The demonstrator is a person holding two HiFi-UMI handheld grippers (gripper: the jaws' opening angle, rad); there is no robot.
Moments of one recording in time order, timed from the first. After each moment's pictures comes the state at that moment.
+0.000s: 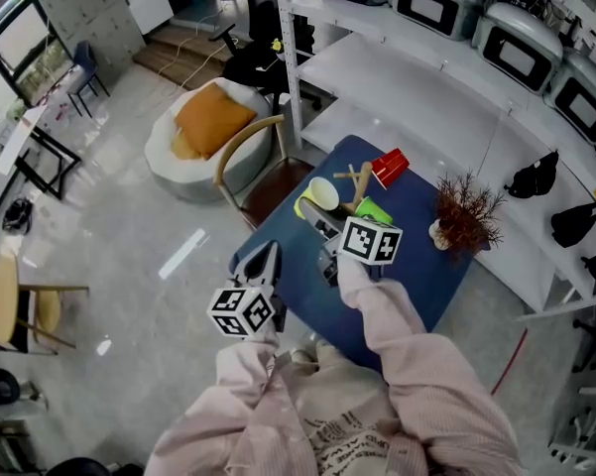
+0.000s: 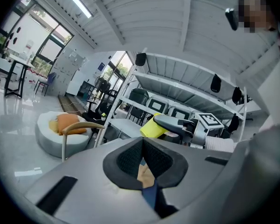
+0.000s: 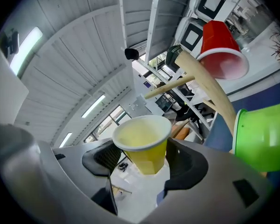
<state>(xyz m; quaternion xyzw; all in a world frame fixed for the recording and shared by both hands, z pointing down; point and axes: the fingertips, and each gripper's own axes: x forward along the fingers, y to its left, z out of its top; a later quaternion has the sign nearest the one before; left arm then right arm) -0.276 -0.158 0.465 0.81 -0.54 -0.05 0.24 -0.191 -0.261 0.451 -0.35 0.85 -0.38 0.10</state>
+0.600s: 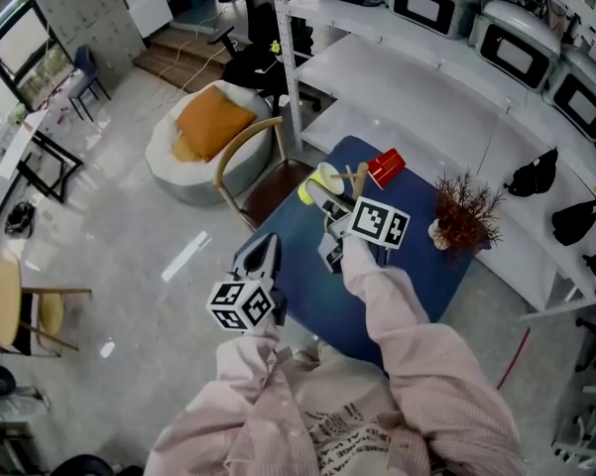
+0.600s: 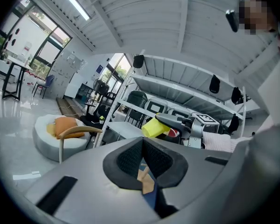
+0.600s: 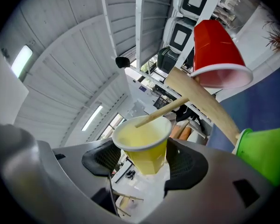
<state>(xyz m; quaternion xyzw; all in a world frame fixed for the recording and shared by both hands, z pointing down) -0.270 -0.171 0.449 0.81 -0.54 -0.06 0.22 -0.171 -0.287 0.431 -0.35 0.82 -0.43 0.15</state>
